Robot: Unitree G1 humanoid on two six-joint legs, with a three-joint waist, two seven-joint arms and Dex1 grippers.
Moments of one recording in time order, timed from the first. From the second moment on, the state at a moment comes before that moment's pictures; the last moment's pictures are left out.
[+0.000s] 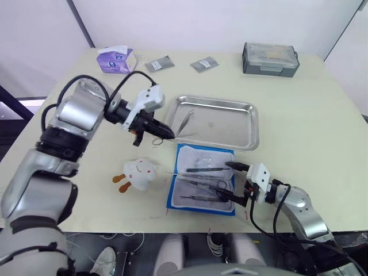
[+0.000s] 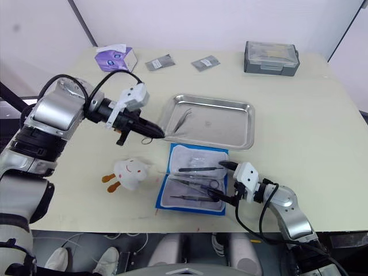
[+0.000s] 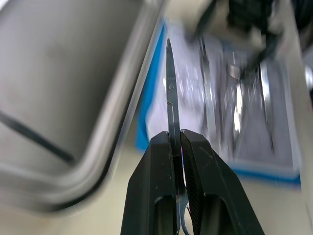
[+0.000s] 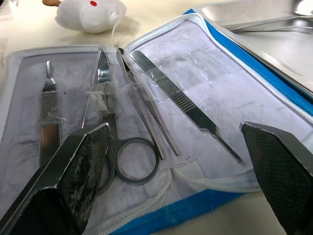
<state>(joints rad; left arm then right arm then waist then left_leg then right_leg) -1.04 0.86 -0.39 0.30 -0.30 0.64 -1.53 -0.03 -0.38 0.24 -0.04 0.20 -0.04 0.89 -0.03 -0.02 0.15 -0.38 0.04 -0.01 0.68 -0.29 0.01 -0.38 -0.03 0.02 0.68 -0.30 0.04</state>
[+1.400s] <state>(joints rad) -0.79 0.26 -0.09 0.21 -0.17 1.02 -0.38 -0.02 -0.40 0.24 -0.10 0.20 0.06 0.85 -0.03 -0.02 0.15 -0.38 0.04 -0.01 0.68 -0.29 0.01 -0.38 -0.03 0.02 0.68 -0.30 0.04</state>
